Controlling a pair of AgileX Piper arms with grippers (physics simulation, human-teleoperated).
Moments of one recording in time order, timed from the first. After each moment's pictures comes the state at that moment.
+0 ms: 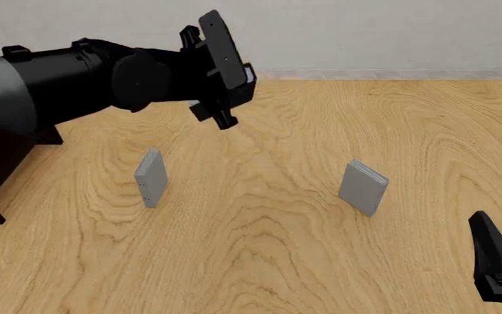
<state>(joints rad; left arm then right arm) -0.59 1.61 -1.32 0.22 0.87 0.00 0.03 0.00 -0.02 0.00</state>
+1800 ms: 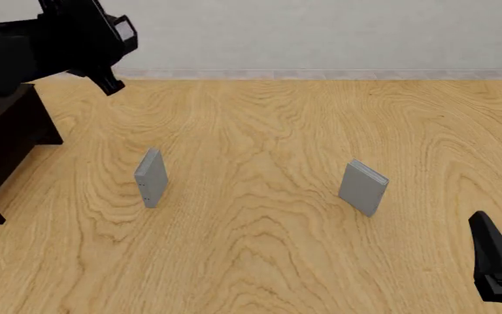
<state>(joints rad) -0.23 1.36 -1.14 0.09 1.10 0.00 0.03 0.00 -0.02 0.00</state>
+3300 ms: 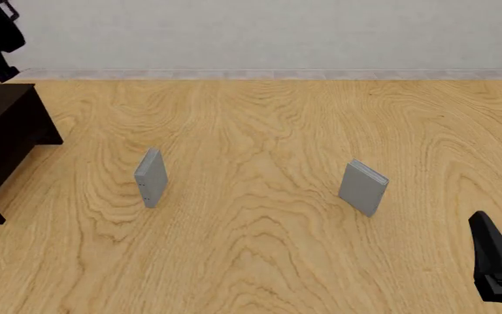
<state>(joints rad) 0.15 1.33 -1.12 -0.02 1.29 0.00 0.03 0.00 -0.02 0.00</state>
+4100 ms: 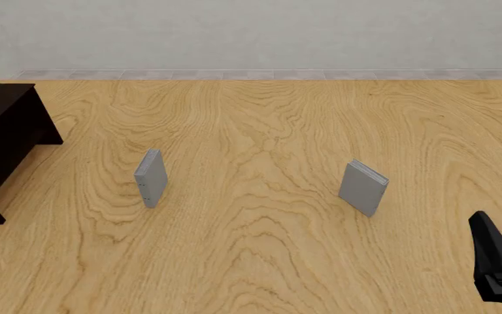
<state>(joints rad) 0.31 1.37 -1.07 -0.12 1.33 0.00 0.03 0.00 -0.02 0.00</state>
